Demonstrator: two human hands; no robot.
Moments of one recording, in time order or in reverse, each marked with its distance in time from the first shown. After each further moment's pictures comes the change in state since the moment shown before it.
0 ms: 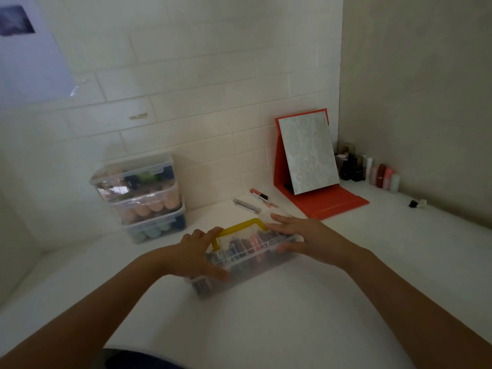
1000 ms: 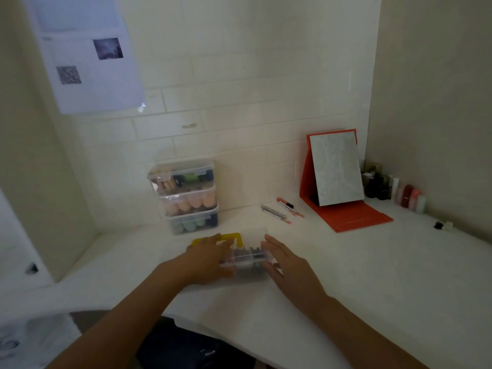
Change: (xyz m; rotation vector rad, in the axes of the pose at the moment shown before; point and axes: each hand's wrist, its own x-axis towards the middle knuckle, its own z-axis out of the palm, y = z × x) left_hand -0.052 -0.024 0.027 0.116 0.263 -0.032; right_hand -0.006 -0.076 0.096 0.019 0.293 -0.059
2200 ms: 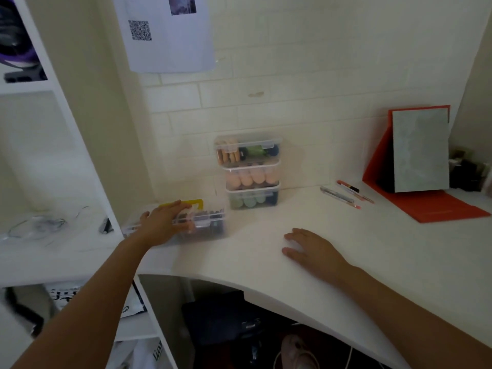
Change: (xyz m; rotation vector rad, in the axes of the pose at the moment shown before) left_hand -0.033 -0.255 0.012 -0.182 0.277 -0.297; right_hand 0.065 -0.042 0.086 -0.179 -0.324 0.150
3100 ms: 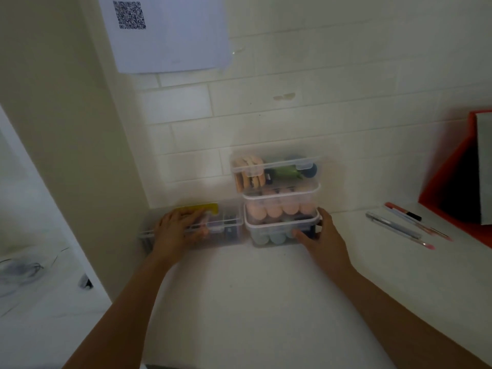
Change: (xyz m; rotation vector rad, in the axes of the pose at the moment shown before) left_hand 0.126 -0.044 0.029 -0.053 0.279 0.047; right_hand 0.166 -0.016 0.022 0.808 0.481 0.065
